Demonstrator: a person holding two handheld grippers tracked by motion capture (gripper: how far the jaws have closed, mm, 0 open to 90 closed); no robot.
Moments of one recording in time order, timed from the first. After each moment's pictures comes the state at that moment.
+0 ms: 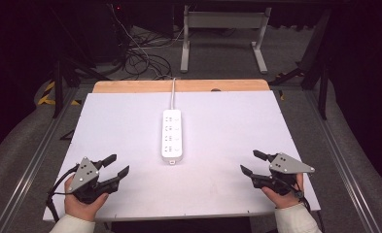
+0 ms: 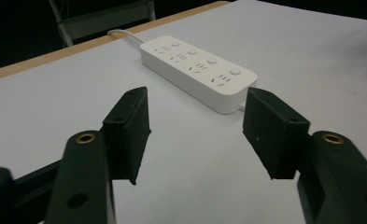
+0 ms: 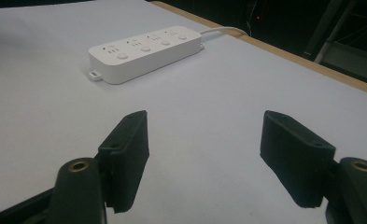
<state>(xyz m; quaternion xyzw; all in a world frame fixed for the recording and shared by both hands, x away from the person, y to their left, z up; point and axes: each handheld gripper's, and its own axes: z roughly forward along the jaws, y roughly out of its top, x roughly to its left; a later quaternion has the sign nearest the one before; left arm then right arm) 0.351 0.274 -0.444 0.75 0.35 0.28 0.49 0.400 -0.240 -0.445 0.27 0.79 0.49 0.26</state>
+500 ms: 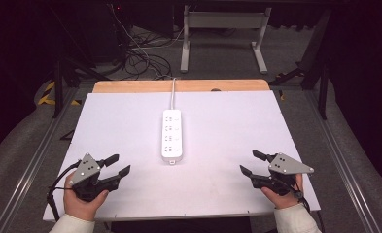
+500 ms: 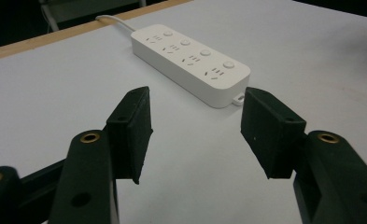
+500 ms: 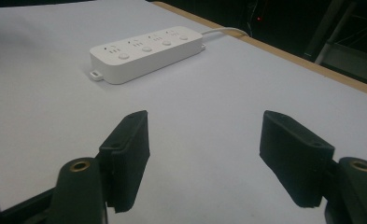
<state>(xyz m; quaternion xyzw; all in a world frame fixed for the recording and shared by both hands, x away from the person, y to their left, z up) 0.359 0.275 -0.438 0.76 0.36 0.24 0.48 0.399 -0.239 -0.445 0.27 0.79 0.49 0.26</state>
